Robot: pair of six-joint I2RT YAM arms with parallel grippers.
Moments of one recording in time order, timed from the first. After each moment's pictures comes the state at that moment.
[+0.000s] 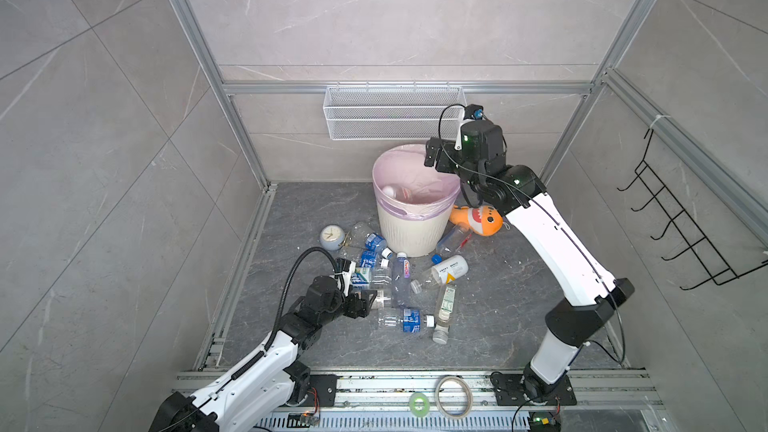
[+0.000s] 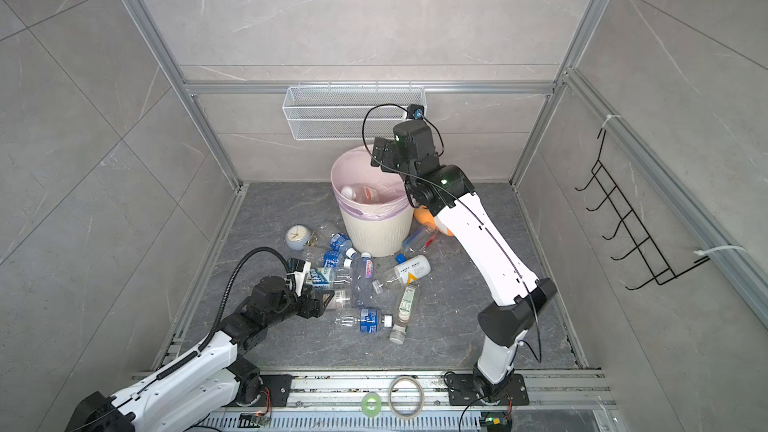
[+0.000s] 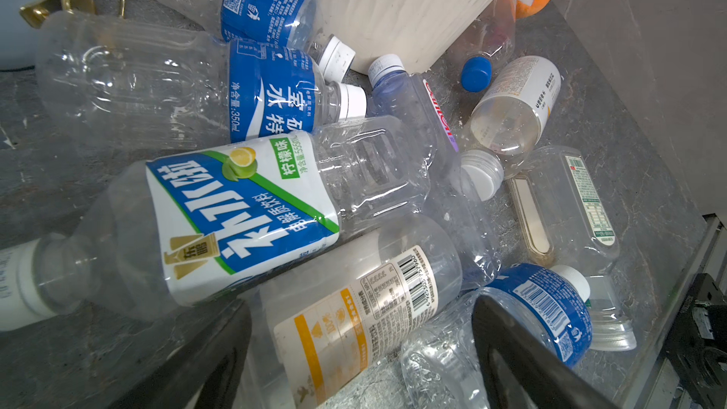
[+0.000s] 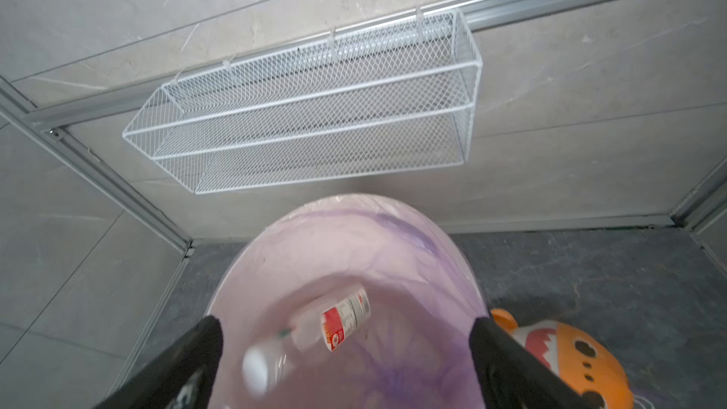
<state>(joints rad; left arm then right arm) -0.54 0.84 0.30 -0.06 0.19 -0.34 0.61 1.69 2.08 -0.71 0.37 0.37</state>
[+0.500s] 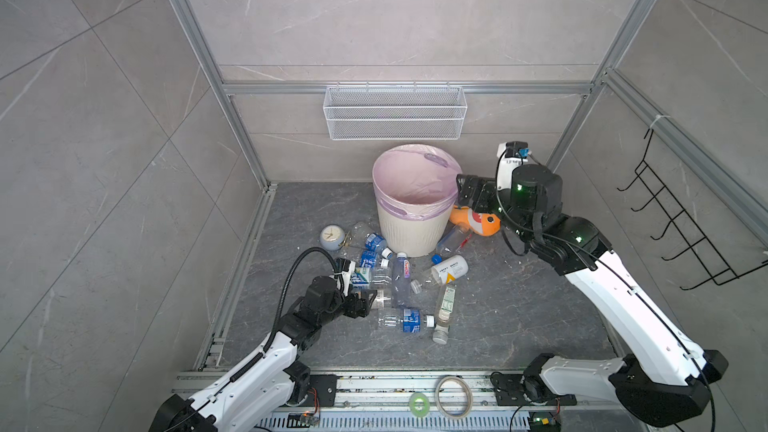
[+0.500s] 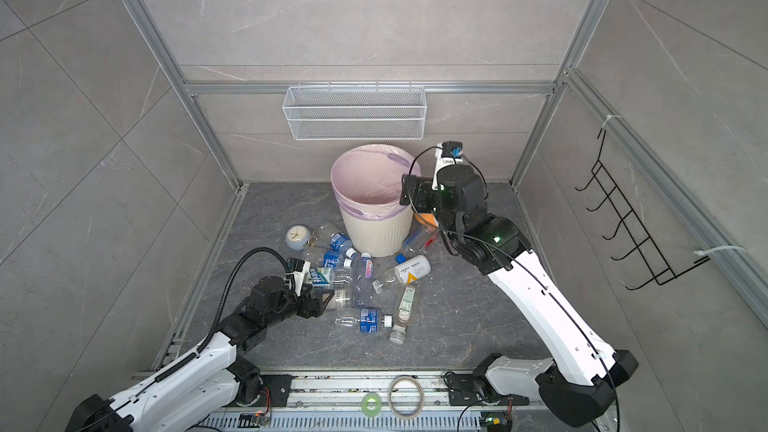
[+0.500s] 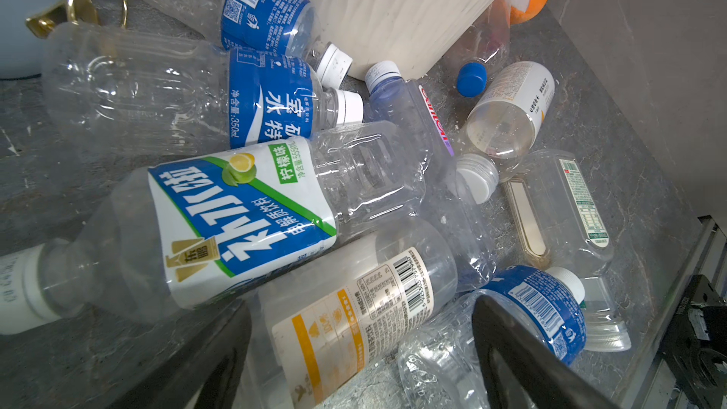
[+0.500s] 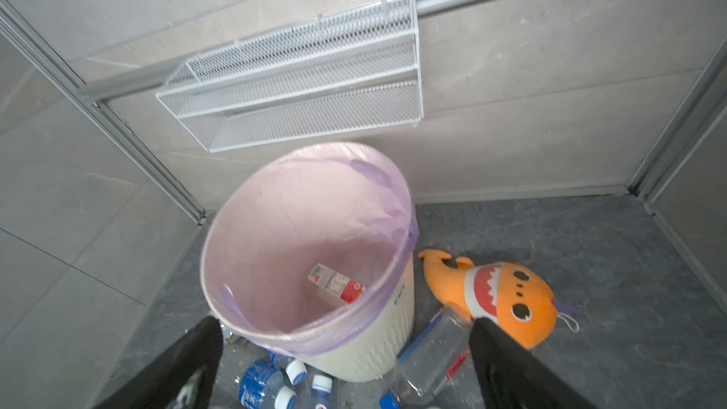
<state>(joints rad) -0.54 0.82 0.30 -0.06 0.19 -0.34 0.61 1.23 1.49 -0.62 0.34 0.37</state>
